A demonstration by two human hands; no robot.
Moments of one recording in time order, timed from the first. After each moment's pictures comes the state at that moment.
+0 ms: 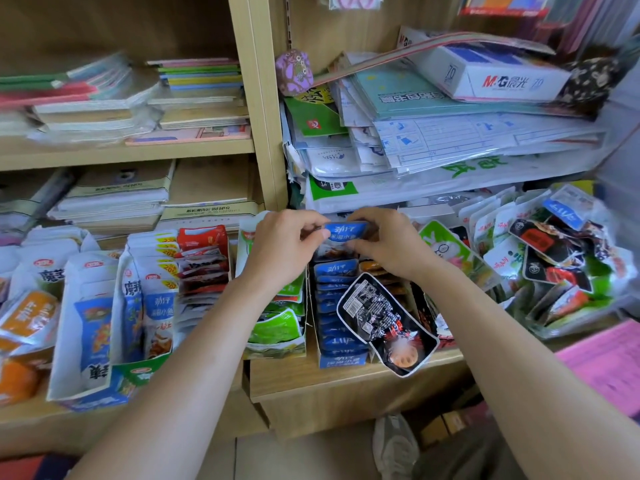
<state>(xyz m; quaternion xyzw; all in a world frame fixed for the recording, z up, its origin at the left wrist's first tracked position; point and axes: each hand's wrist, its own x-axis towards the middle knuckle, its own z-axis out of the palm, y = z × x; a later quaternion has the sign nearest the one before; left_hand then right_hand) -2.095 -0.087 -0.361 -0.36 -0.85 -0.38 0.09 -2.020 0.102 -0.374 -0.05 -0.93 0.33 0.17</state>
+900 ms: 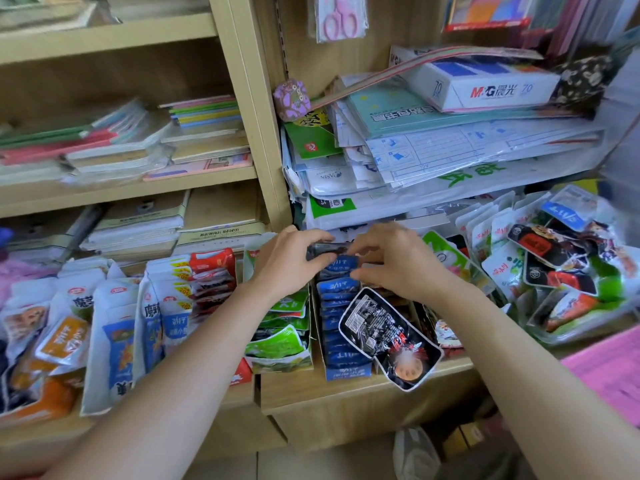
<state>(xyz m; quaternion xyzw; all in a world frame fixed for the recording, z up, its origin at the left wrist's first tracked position) -2.115 -0.077 -0.367 -0.39 -0.89 -0.22 0.08 -1.992 0.104 -0.363 0.00 -0.94 0.27 0.19</state>
